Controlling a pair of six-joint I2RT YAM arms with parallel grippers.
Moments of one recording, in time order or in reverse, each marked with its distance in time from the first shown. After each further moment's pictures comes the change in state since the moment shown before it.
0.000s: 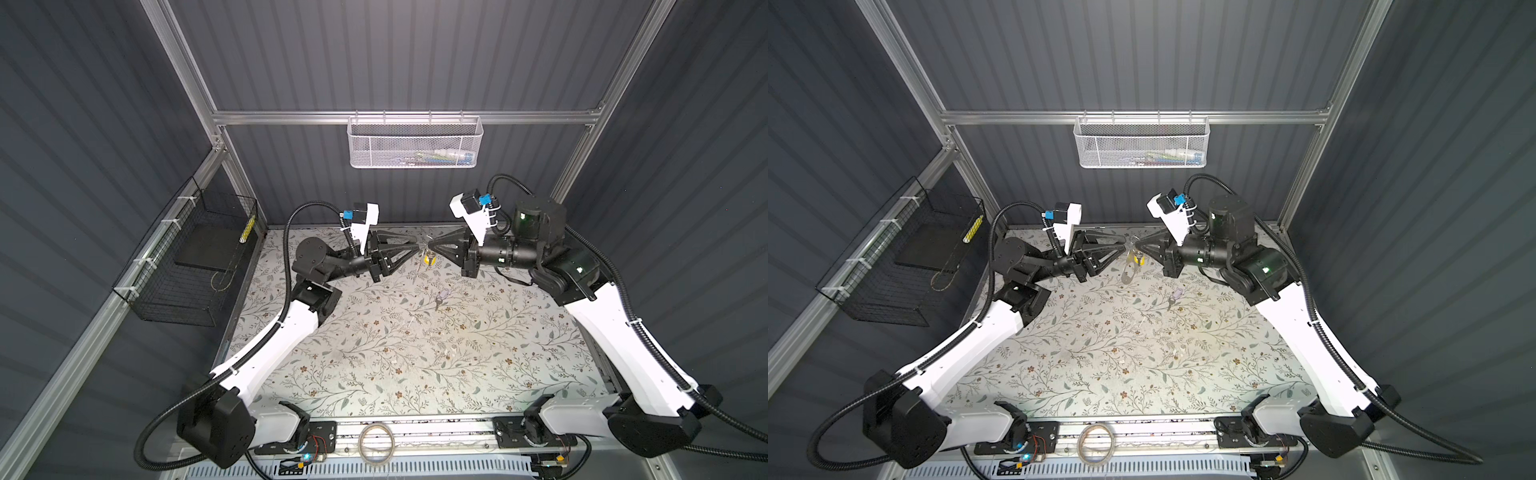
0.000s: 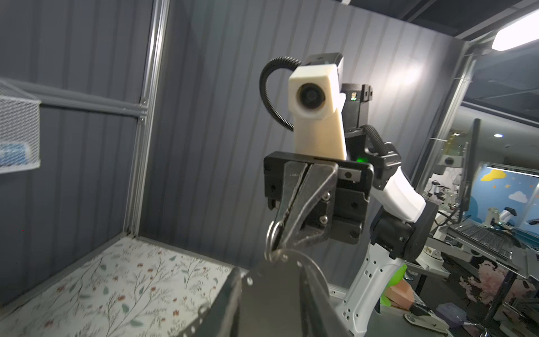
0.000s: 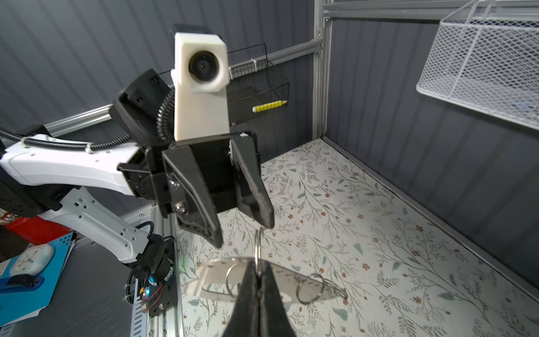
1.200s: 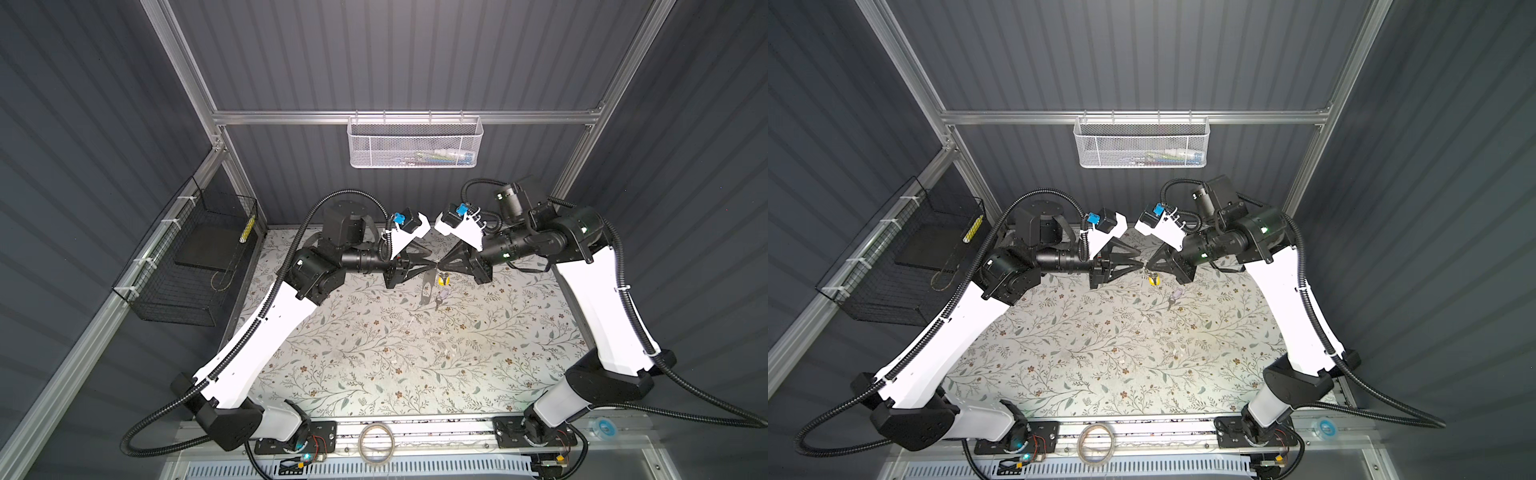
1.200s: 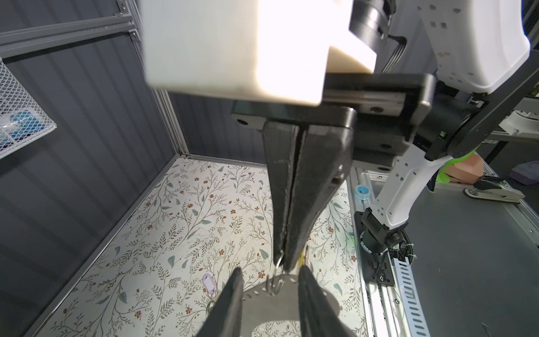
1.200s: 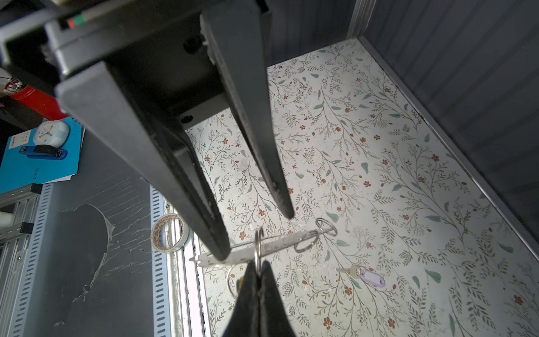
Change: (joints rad) left arm -0.179 0.139 0.584 -1.168 -0.206 0.795; right arm -0.006 0.301 0.559 -0.803 -0.010 -0.411
